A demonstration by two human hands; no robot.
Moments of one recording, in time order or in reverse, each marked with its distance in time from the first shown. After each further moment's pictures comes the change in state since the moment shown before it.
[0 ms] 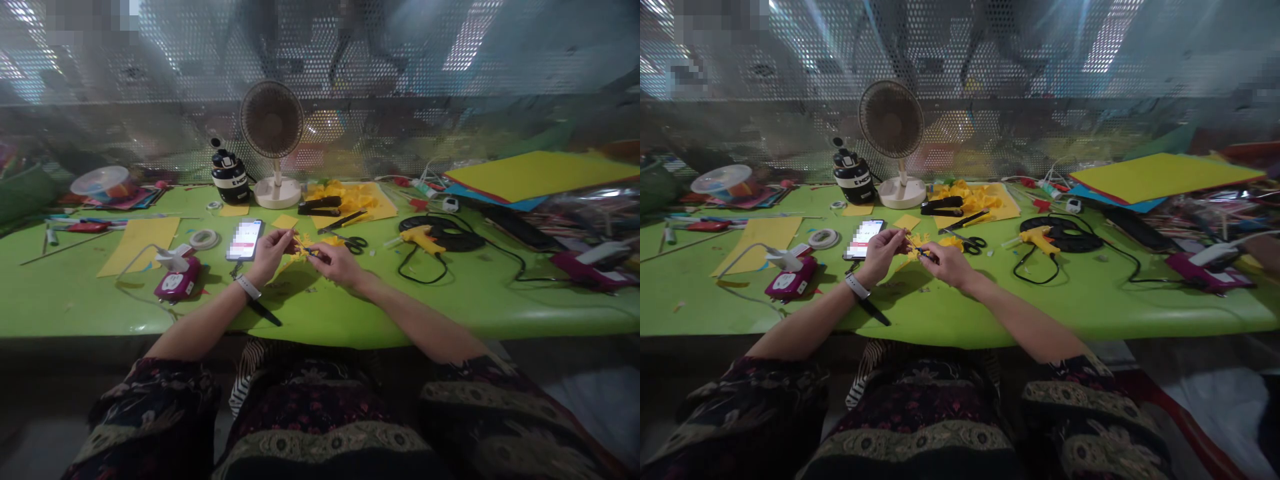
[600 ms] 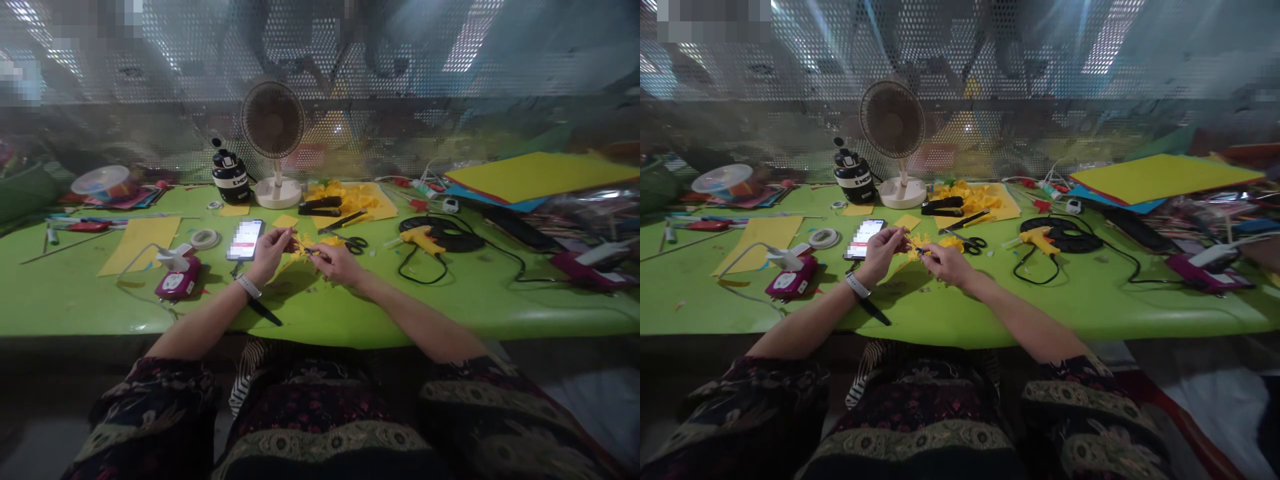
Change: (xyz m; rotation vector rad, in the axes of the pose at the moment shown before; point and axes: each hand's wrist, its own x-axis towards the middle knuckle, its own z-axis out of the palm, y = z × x) left_hand 0.003 0.000 -0.001 -0.024 0.042 0.007; right_hand 0.001 -0.003 -0.005 0.101 -0.110 0.065
